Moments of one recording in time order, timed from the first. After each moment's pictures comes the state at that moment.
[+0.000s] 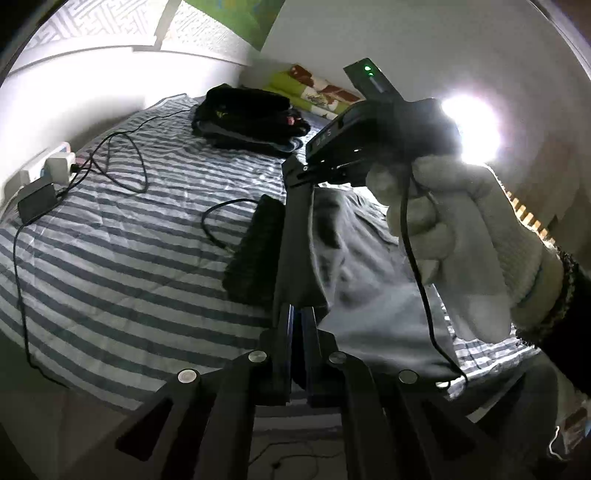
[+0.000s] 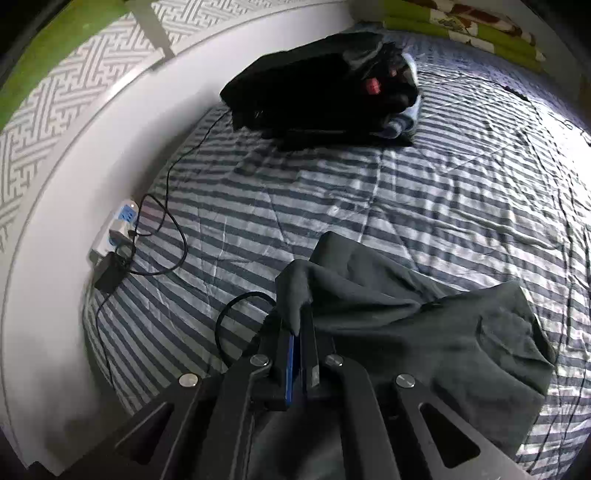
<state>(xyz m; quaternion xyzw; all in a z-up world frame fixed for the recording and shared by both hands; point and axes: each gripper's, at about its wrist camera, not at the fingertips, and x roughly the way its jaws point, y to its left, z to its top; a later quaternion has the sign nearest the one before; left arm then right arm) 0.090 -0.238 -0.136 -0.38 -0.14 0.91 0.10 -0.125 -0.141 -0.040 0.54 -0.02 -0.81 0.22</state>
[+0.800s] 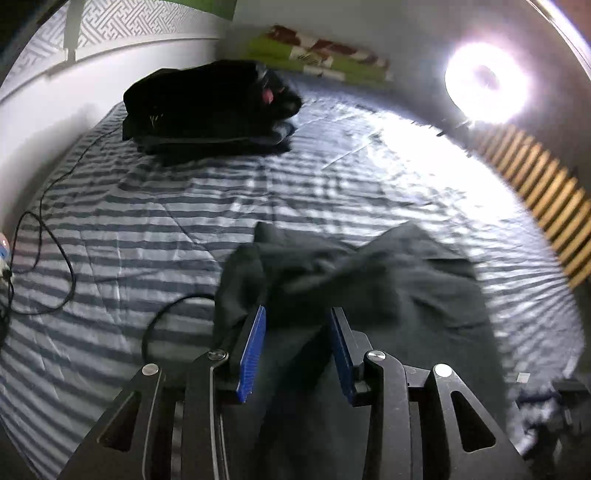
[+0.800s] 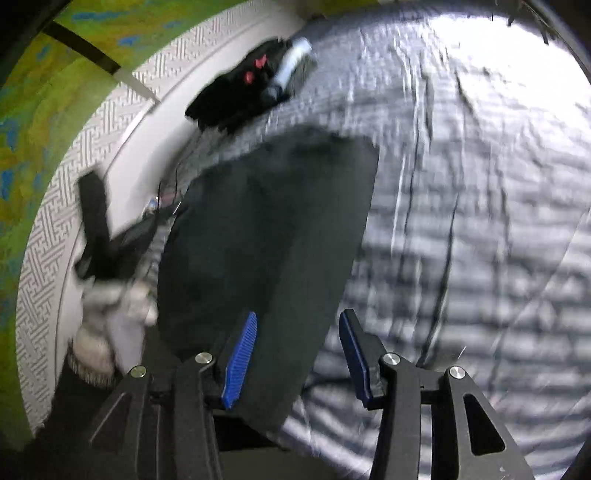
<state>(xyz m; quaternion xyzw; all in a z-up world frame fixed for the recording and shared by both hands) -0.096 -0.172 -0.150 -0.45 -0.03 0.89 0.09 0.037 0.083 -0.073 0.55 -0.17 -0.78 0.25</state>
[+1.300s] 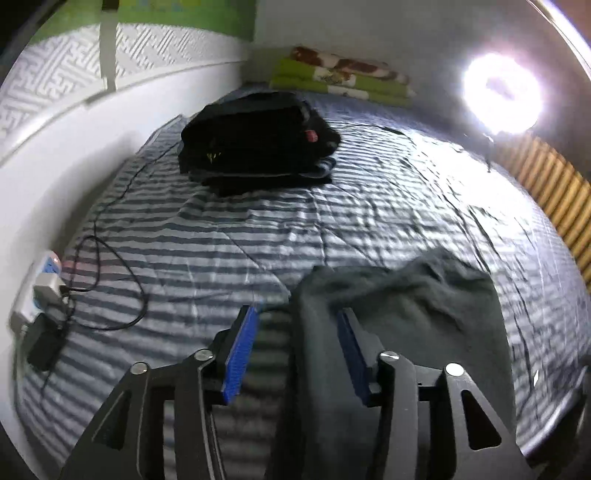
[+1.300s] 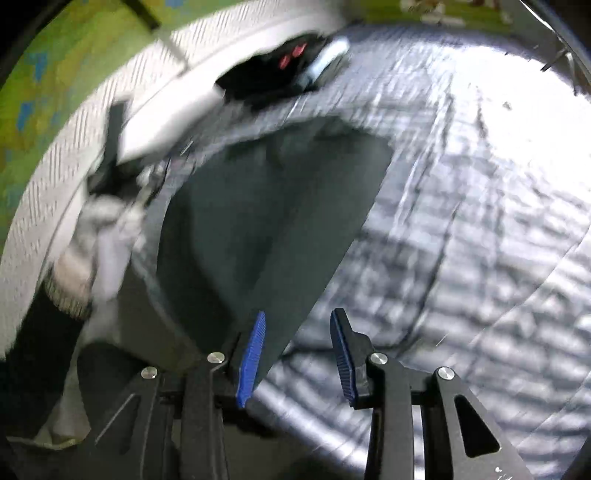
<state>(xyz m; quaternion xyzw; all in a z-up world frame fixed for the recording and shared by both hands) -0.061 -0.207 -0.103 -0.42 0.00 0.91 0.05 0.034 0.097 -0.039 0.51 -0.09 -0.82 0.25</state>
